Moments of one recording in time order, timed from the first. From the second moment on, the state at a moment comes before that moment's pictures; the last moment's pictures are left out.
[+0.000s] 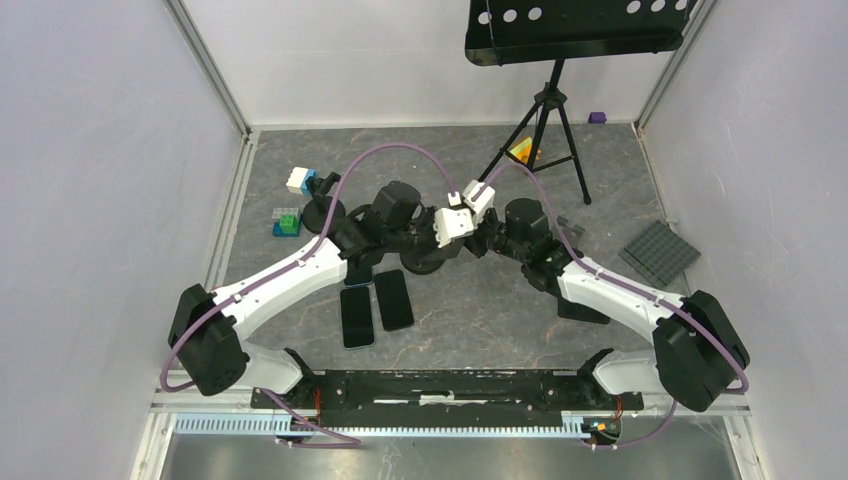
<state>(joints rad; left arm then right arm) -0.79 1.39 1.12 -0.36 0.31 0.50 0.65 1.32 0.74 0.26 -0.26 -0.14</state>
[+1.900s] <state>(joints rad) -0.80 1.32 1.03 -0.19 0.03 0.27 0.64 1.36 0.70 0.43 -0.16 -0.06</state>
